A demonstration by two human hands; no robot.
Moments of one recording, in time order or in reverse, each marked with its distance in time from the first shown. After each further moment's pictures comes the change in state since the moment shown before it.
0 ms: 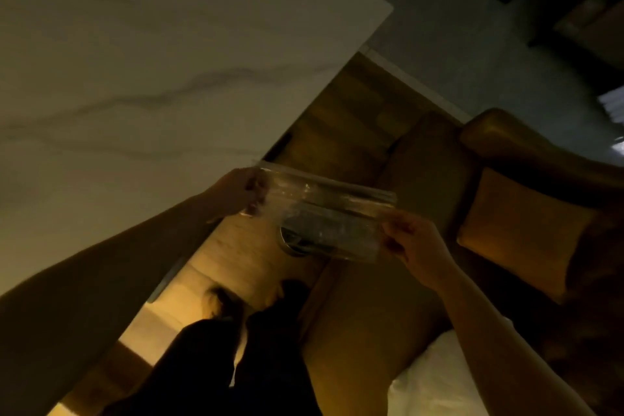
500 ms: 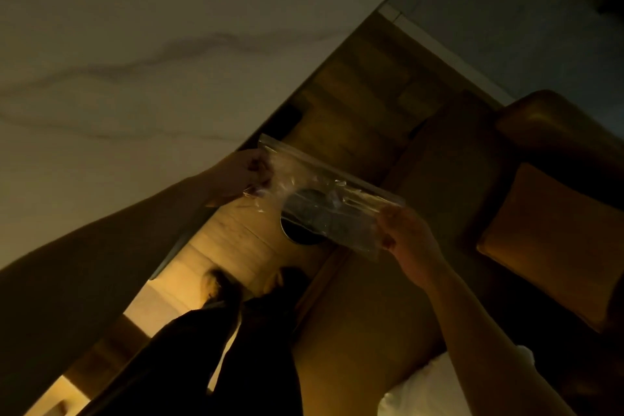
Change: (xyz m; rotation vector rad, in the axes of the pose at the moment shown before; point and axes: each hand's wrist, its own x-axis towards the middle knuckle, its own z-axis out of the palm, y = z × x) left_hand 0.079 -0.009 0.032 -0.216 -0.010 -0.092; right_hand 0.091 0.058 -0.044 0.155 -0.131 0.070
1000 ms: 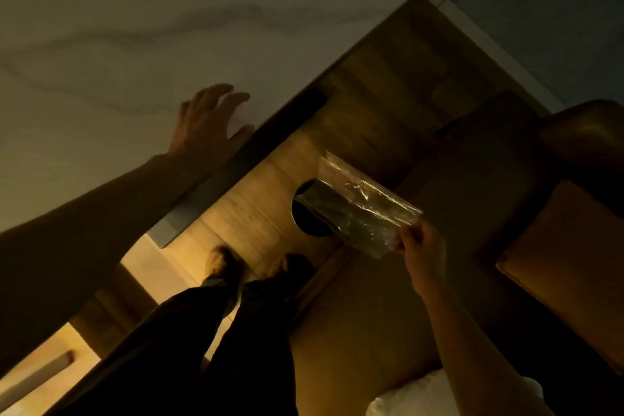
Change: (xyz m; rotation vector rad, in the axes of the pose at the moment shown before) left_hand -0.010 -0.008 -0.051 1.006 0.669 0.317; right_hand 0.045 0.064 -0.029 -0.473 0.386 -0.048
